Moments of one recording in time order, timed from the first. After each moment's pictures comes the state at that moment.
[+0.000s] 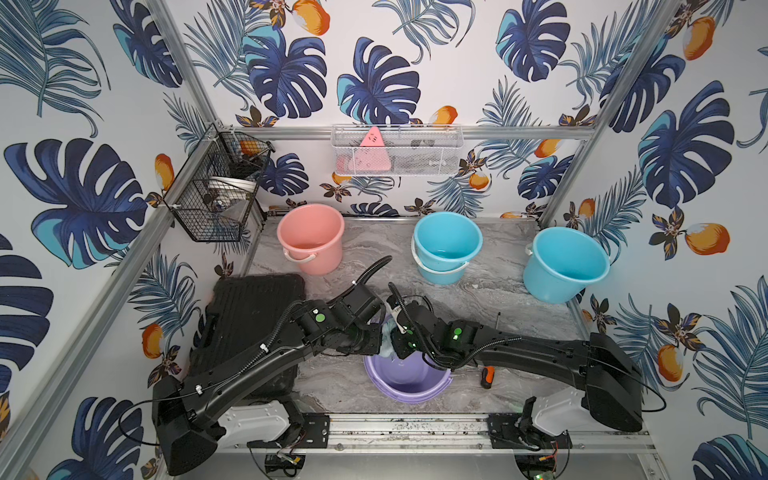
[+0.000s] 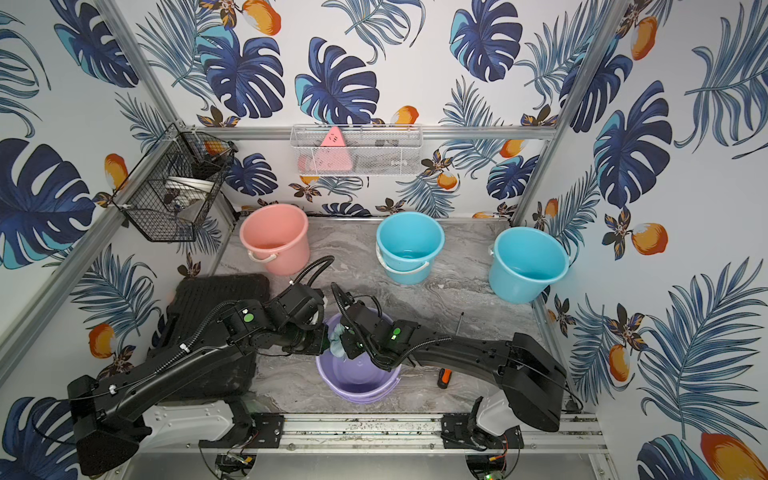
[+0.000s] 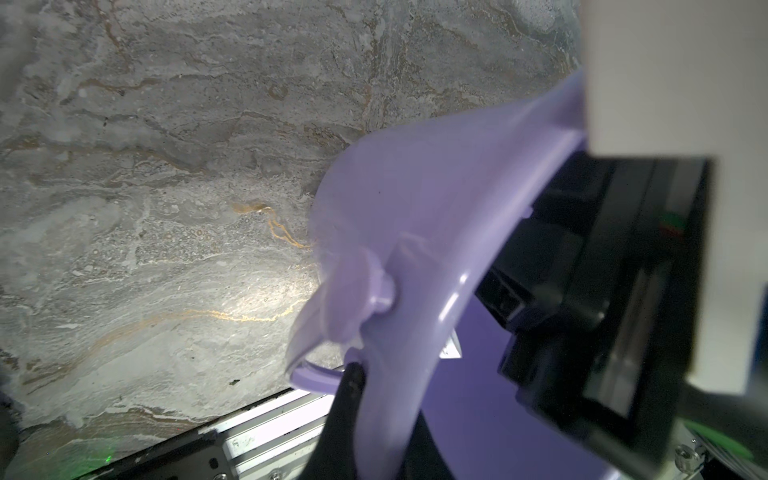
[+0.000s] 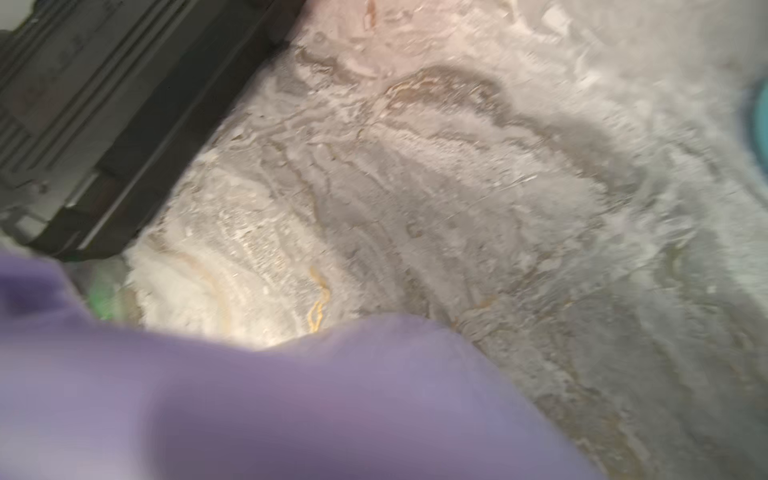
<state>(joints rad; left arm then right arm) -0.81 1.33 1.11 -1.05 0.08 -0.76 1.09 1.49 0.97 -0.30 0.21 0.40</state>
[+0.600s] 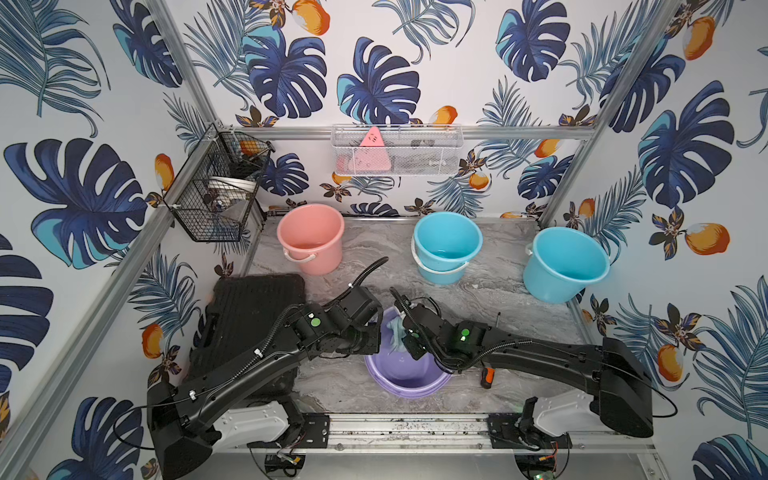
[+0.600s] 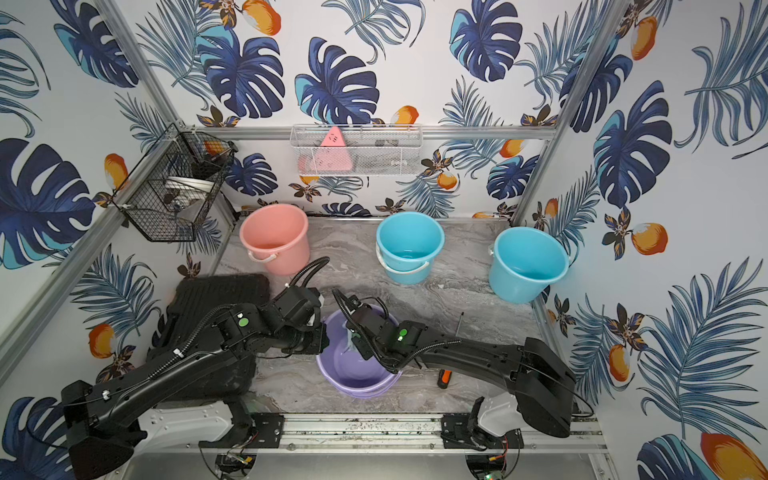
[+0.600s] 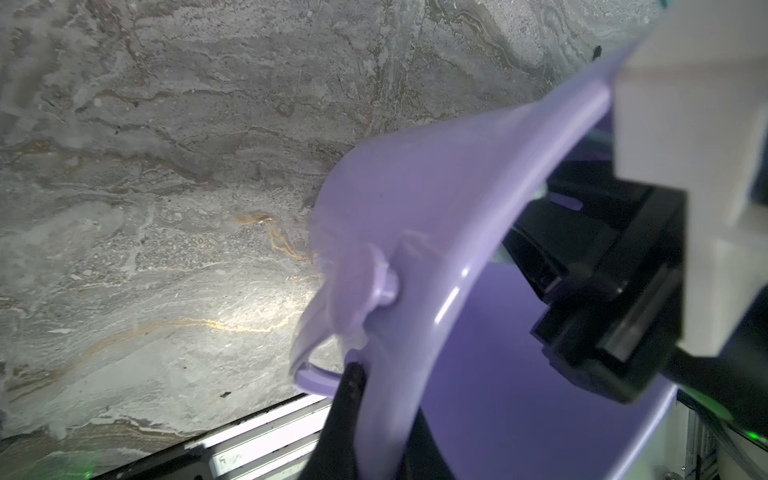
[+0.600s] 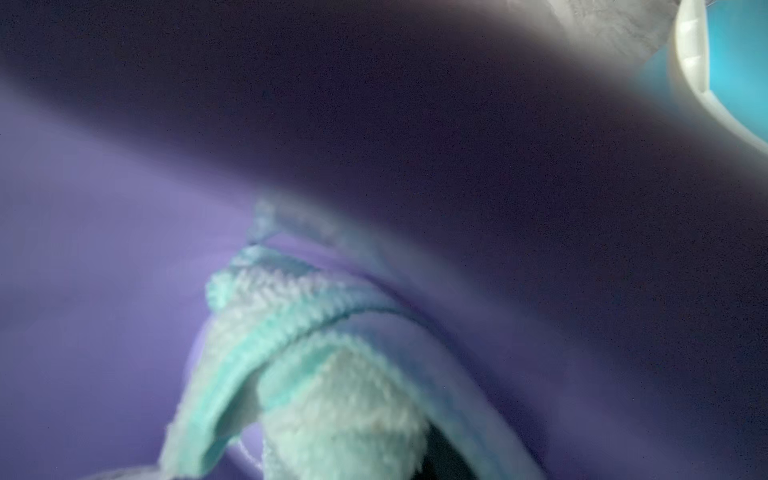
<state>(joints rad) -0.81 1.30 1.08 -1.01 0.05 -0.81 1.09 1.41 0.94 -0.47 0.33 0.25</state>
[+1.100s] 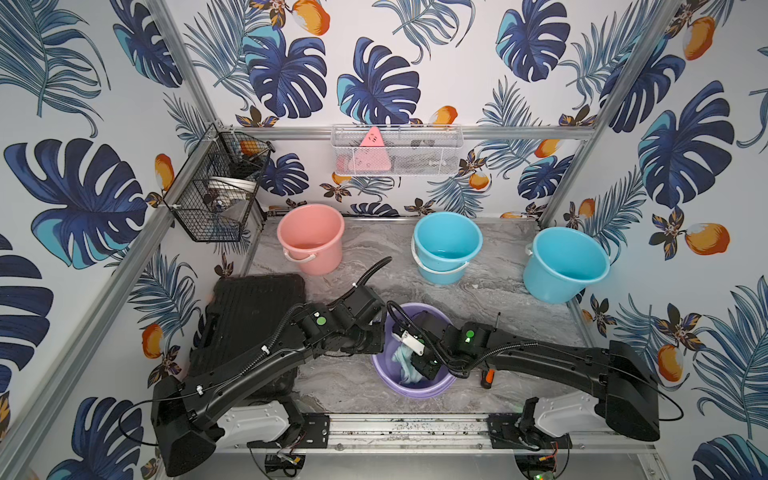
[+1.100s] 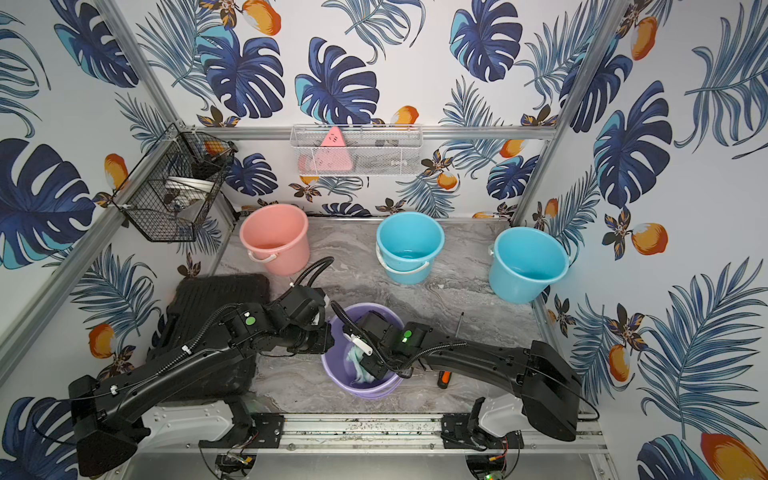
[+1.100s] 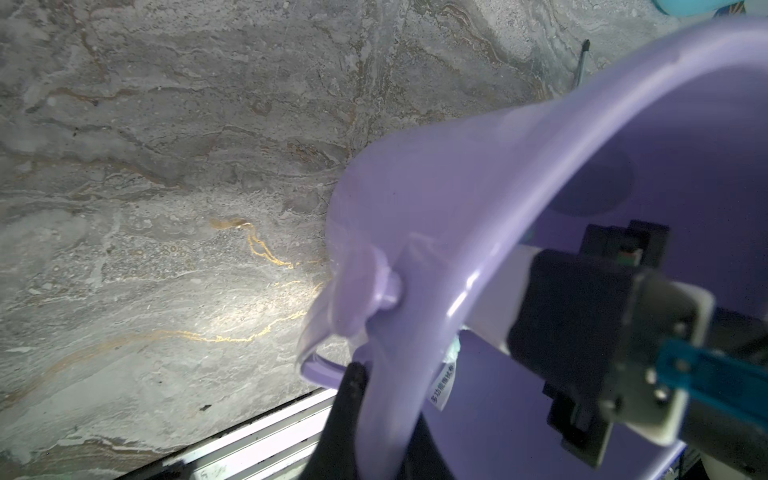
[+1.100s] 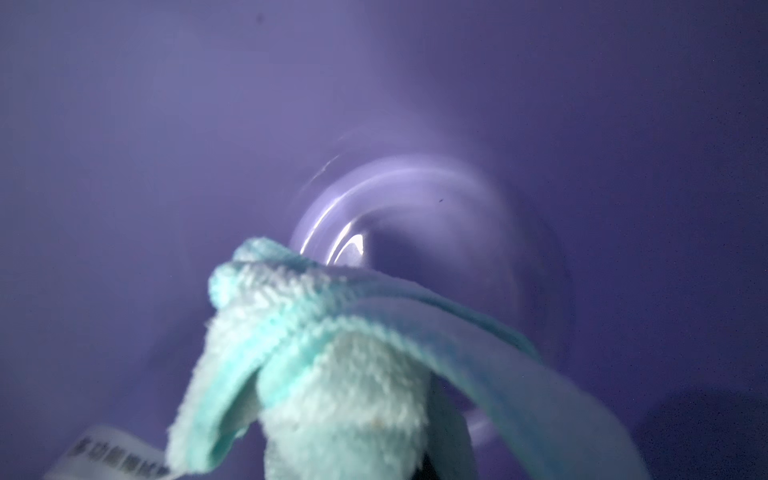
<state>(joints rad) -0.82 1.32 1.07 -0.98 0.06 -0.81 1.09 1.41 0.93 -0.64 -0.01 0.06</state>
